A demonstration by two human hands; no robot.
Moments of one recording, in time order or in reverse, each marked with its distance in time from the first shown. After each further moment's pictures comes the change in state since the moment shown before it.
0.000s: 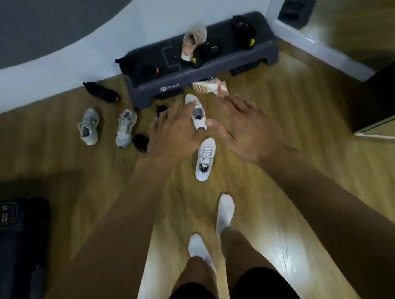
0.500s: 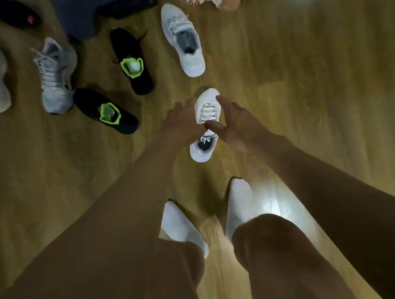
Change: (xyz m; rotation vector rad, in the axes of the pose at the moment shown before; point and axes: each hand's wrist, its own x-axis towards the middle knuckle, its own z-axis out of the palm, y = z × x) left_hand 0.215 -0.190 0.402 -0.126 -0.442 -0.156; right_hand 0.132 0.153 0.422 0.309 -0.421 0.353
